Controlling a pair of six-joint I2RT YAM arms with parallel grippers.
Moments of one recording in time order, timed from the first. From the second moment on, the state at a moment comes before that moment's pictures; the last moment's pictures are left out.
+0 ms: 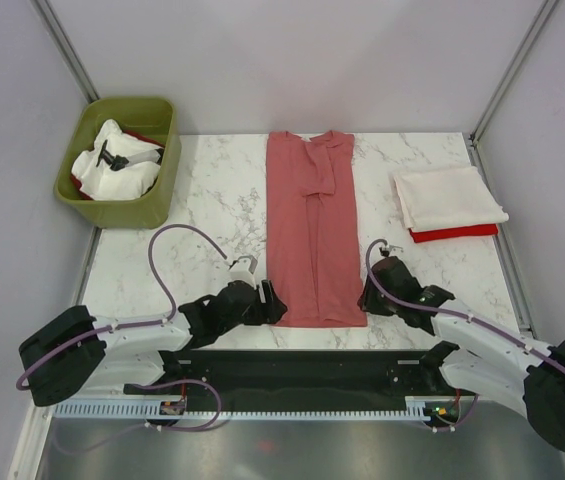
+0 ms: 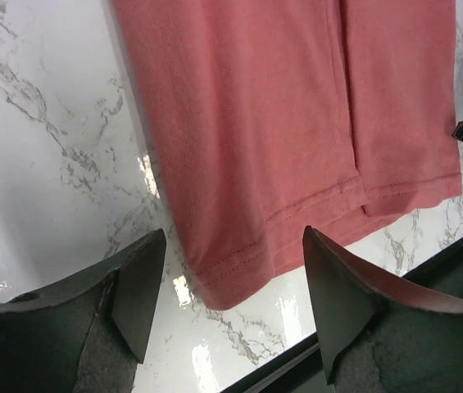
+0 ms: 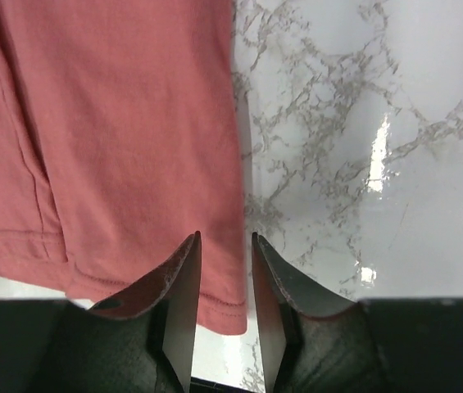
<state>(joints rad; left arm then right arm) -0.99 1.14 0.30 0.18 -0.24 -0.88 0.63 1.00 0.41 -0.35 0.14 0.73</state>
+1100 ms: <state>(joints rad) -0.99 1.08 0.29 0.06 -0.23 -0.88 0.96 1.03 0.44 -0.48 0.32 0.90</state>
